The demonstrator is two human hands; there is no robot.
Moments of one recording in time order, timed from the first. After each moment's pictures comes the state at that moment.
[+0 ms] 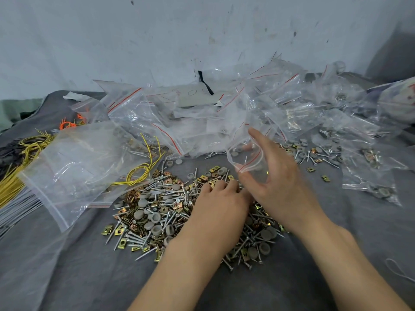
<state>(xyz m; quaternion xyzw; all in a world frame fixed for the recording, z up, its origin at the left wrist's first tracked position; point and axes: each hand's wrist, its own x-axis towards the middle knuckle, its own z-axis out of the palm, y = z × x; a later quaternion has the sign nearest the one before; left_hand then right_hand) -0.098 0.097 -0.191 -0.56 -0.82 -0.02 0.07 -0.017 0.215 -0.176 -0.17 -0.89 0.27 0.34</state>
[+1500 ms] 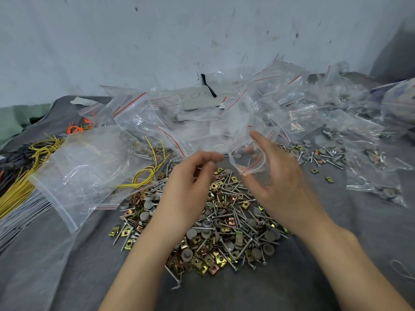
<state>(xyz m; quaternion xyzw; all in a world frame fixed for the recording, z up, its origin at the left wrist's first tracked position) -0.129 0.067 -0.159 -0.38 -0.71 -0.58 -0.08 -0.016 0.215 -0.179 -0.15 -0.89 0.24 0.34</state>
